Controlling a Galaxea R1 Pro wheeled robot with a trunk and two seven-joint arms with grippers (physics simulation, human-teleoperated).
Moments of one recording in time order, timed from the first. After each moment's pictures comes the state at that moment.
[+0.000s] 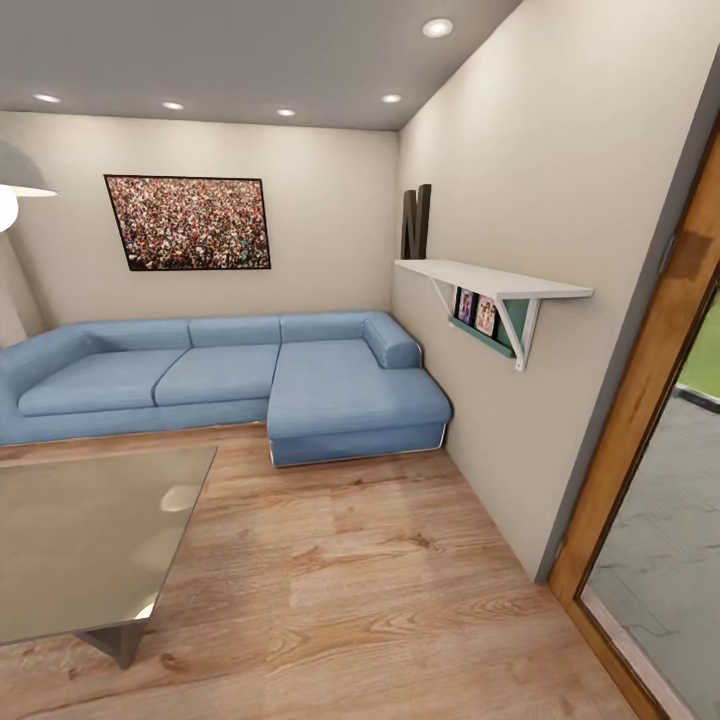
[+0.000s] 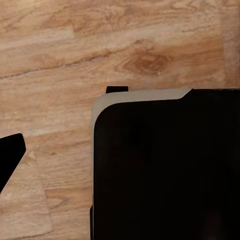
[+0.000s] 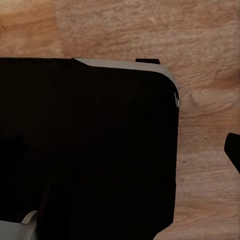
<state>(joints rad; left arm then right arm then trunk) 0.00 0.01 0.00 -0.05 0.00 -0.28 0.01 -0.01 0.03 0.00 0.01 0.01 -0.23 -0.01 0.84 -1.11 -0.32</state>
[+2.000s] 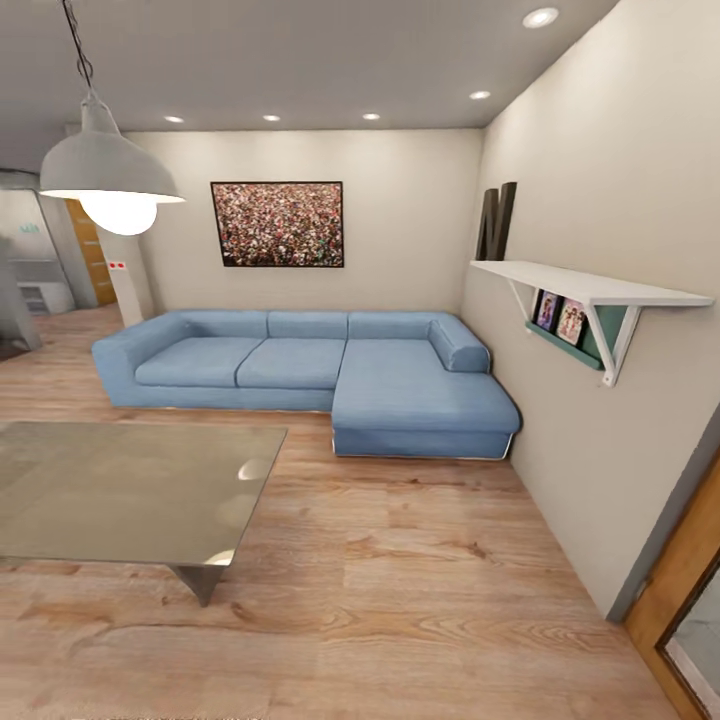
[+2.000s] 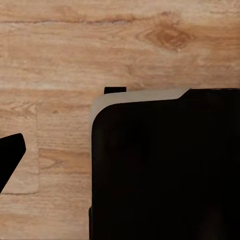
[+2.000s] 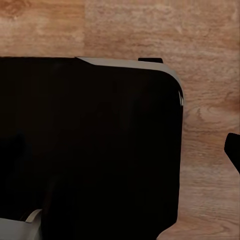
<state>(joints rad) 0.00 0.01 0.00 -0.05 0.00 -0.28 0.01 -0.01 0.04 0.00 0.02 0.01 -0.24 -0.01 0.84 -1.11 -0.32</state>
